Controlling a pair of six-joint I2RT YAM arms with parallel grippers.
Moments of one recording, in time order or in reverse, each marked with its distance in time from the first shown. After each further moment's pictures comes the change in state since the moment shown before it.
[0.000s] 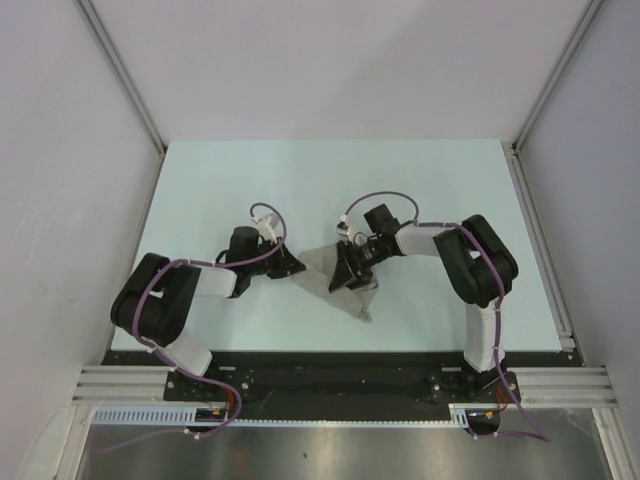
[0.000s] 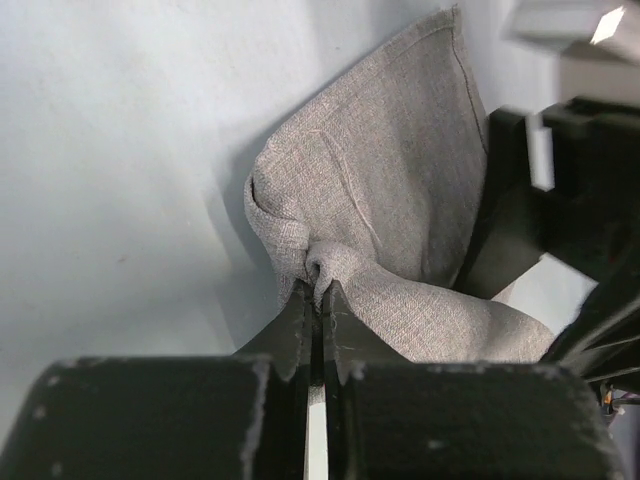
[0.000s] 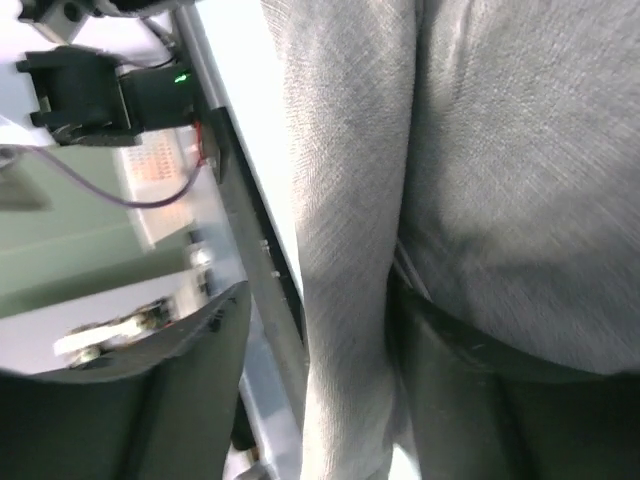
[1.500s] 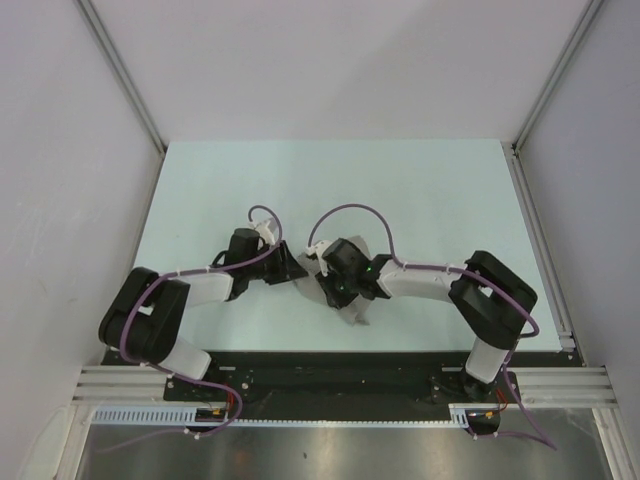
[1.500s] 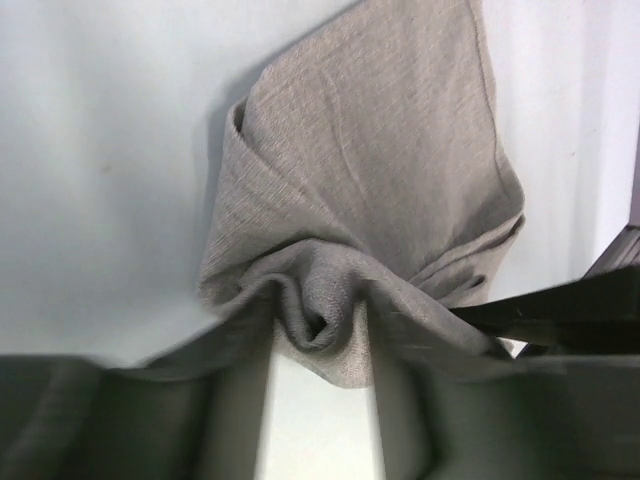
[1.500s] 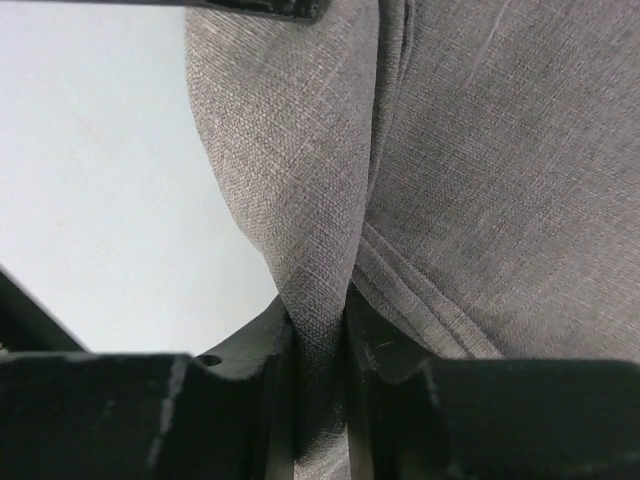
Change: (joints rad) left arm -0.022 -0.113 0.000 -0.211 -0.037 -0.045; right arm 0.439 -0.296 -0.106 -0.038 1.067 -0.136
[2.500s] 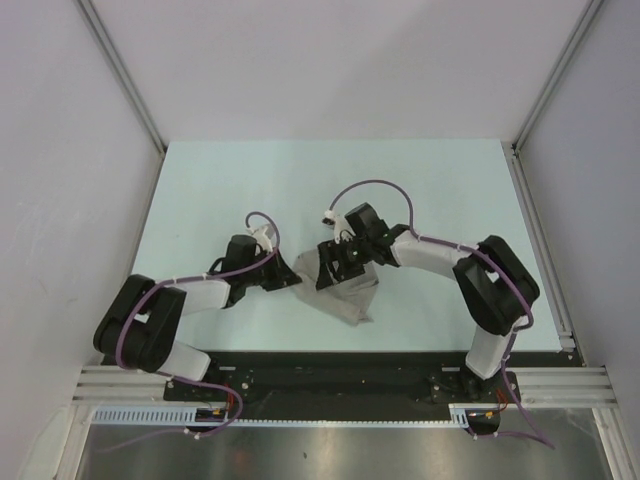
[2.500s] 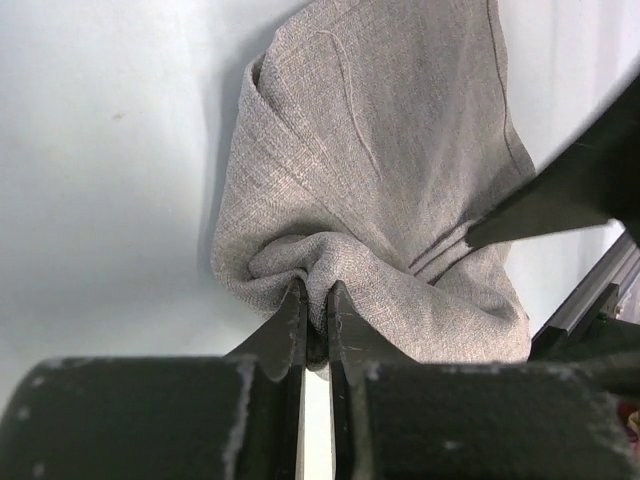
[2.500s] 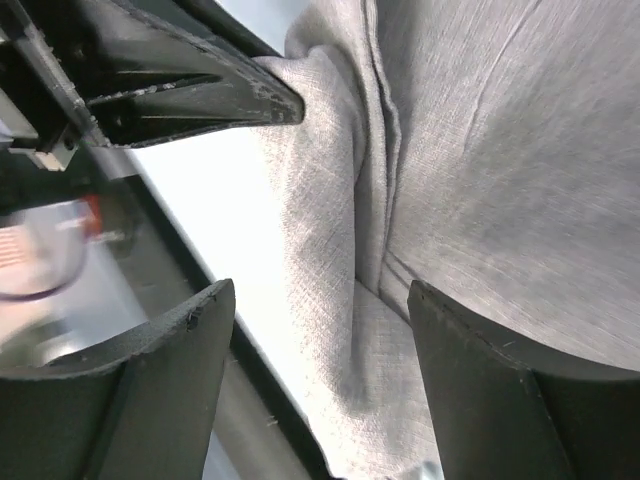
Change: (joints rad) left arm 0.000 -0.058 -0.068 0.016 -0.014 0.003; right arm -0.294 0.080 0.111 -0.001 -0.611 0.177
